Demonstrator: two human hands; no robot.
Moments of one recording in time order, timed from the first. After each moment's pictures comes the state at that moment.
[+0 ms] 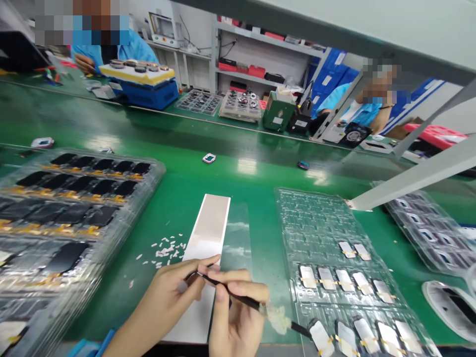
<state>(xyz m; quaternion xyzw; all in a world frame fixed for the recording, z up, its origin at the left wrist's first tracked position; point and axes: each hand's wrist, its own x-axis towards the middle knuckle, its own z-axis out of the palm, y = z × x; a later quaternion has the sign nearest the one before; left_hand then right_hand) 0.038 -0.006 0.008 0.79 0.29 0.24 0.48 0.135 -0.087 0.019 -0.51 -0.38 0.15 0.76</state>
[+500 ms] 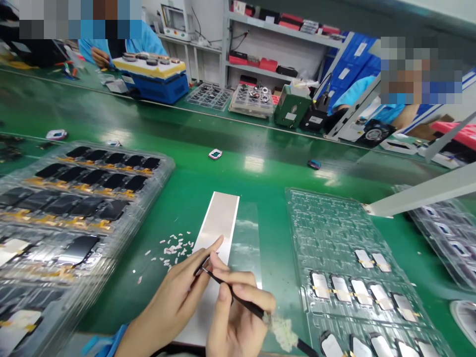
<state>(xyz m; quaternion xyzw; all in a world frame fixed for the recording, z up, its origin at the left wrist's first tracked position) 0.037 -0.005 0.008 0.81 0.27 0.26 0.45 0.128 -0.070 0.013 -0.50 -0.39 0.08 0.77</state>
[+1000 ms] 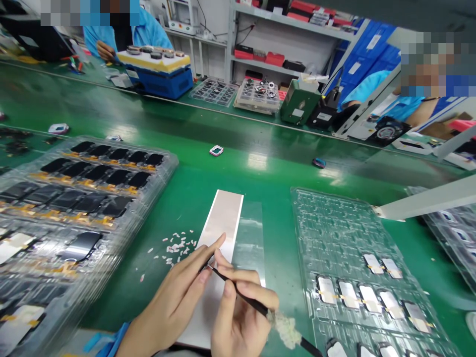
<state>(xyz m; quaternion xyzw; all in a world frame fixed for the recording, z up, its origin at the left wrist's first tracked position) 0.032 -0.006 0.007 0.81 0.29 0.24 0.45 0.134 -0.070 0.002 -0.51 -0.40 0.10 0.76</state>
